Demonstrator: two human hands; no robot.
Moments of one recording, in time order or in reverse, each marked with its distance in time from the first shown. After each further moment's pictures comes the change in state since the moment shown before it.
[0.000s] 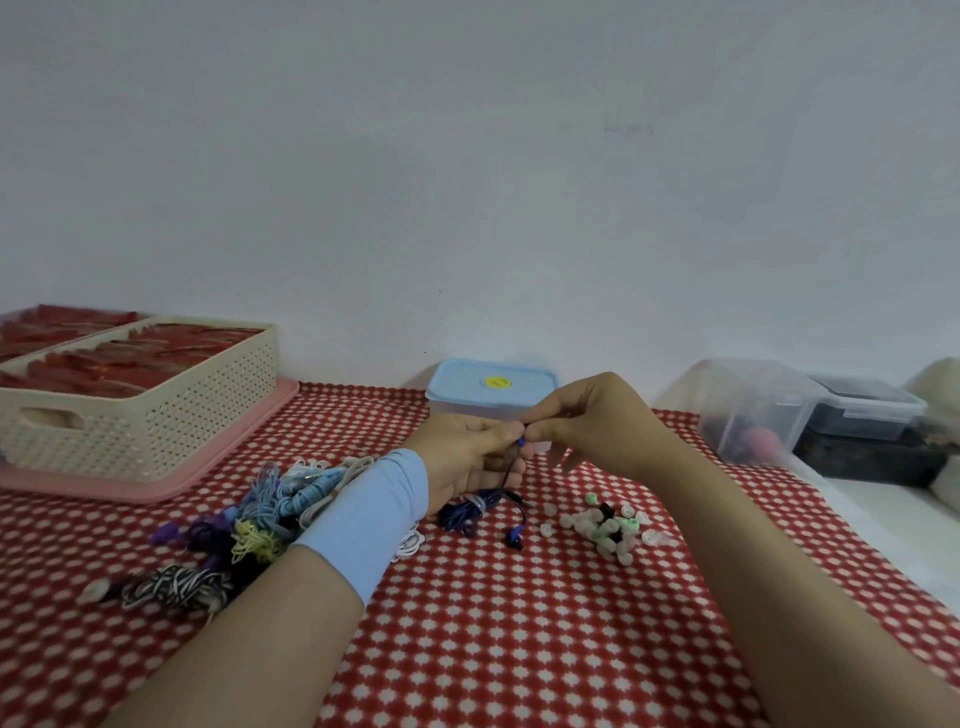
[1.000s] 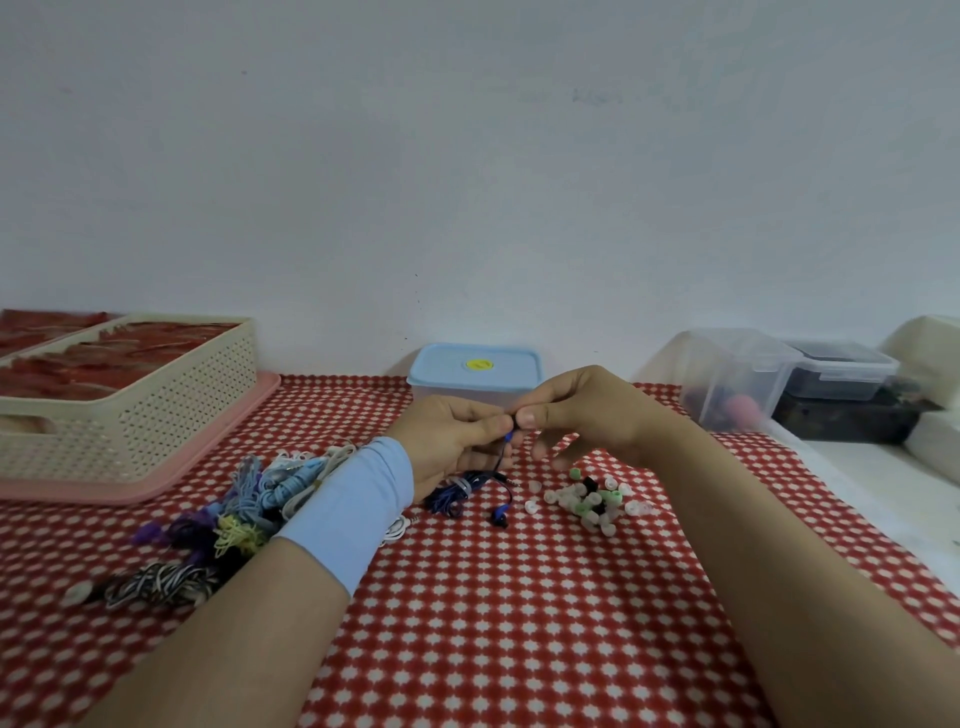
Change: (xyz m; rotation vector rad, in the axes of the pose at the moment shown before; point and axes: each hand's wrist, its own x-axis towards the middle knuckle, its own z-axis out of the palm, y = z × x) left_hand 0.000 -0.003 0.002 0.093 -0.014 0.099; right_hand -0.007 0.005 -0.010 0.263 -0.177 0.191
